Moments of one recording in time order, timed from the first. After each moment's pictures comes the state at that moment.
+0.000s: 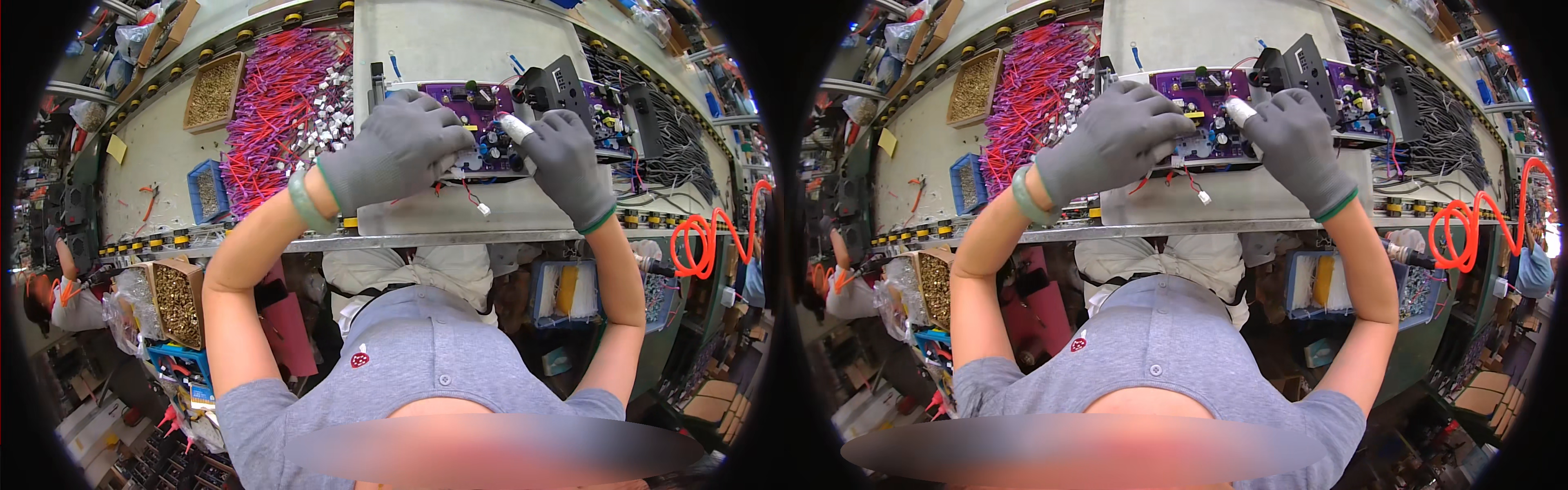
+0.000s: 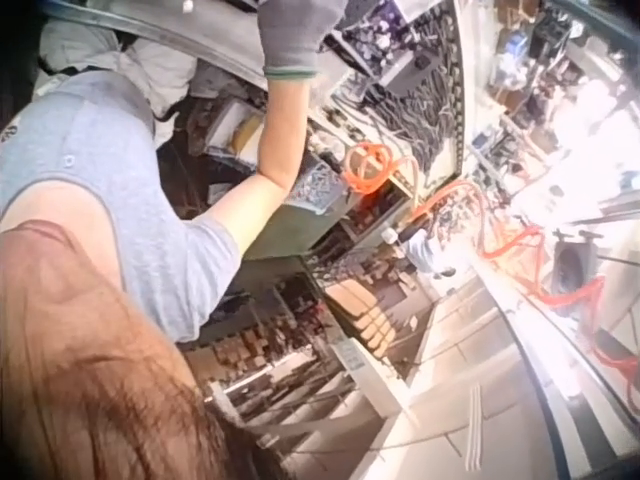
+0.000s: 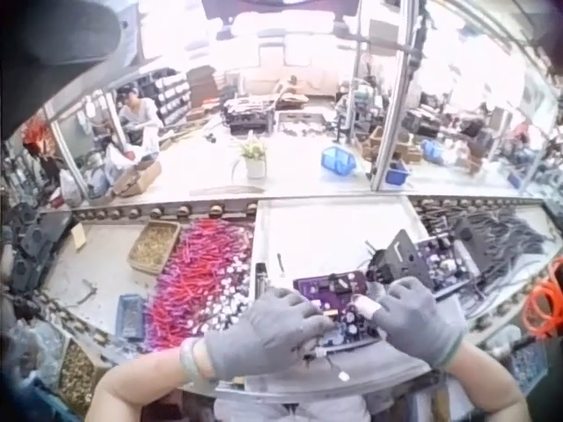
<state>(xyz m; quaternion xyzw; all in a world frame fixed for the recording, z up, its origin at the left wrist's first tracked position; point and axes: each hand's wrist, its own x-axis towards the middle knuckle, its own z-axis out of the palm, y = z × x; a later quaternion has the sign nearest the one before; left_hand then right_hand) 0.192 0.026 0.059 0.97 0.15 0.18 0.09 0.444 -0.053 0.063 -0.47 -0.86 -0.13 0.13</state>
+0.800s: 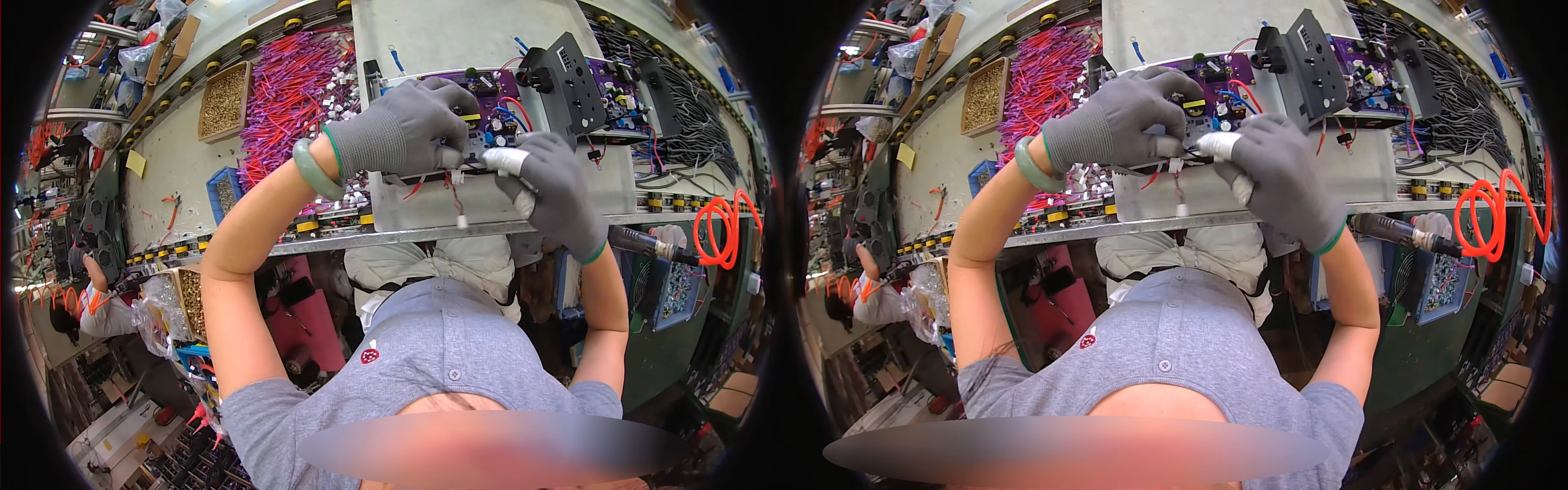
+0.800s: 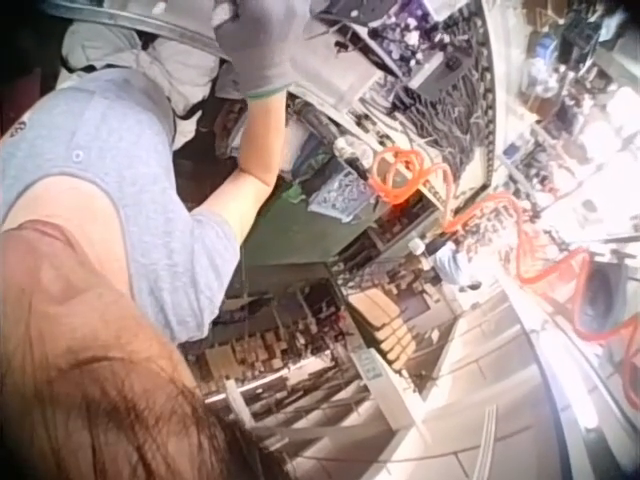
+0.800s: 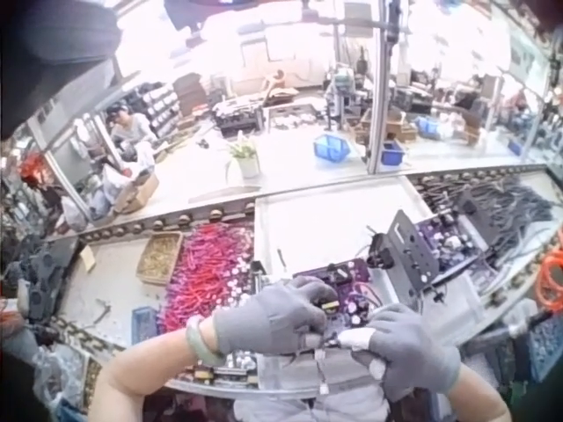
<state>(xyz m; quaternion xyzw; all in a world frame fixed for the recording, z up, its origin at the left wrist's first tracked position) 0.203 0.055 0.053 0.97 0.10 0.09 0.22 0.414 -0.093 0.045 -0.47 -0.81 0.04 0.35</state>
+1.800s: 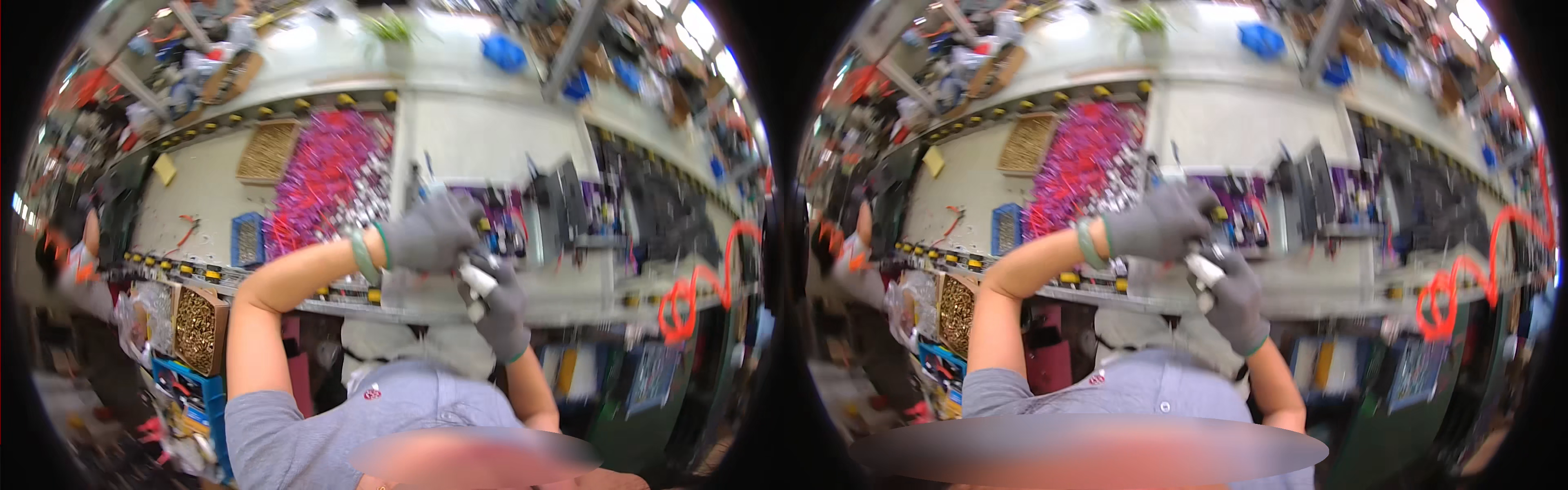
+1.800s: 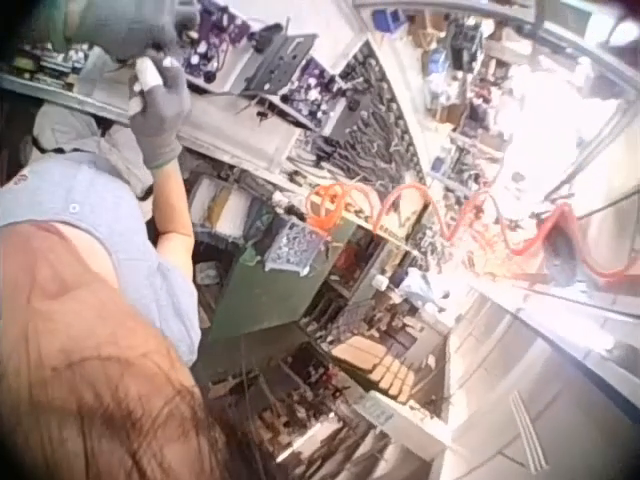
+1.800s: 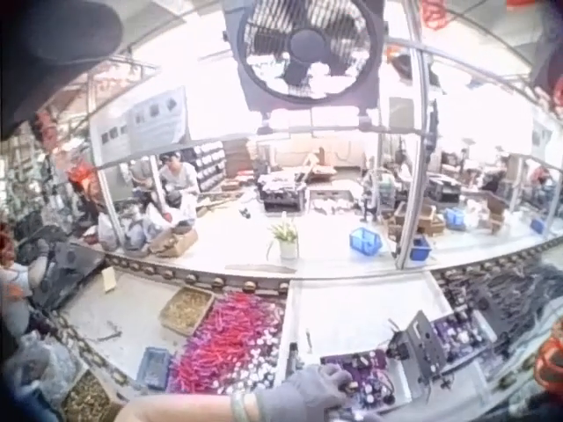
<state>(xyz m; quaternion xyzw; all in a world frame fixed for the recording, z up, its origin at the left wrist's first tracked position) 0.203 0.035 0.056 0.98 0.10 0.15 0.10 0.347 -0.118 0.022 -0.53 -0.60 0.30 0.51</state>
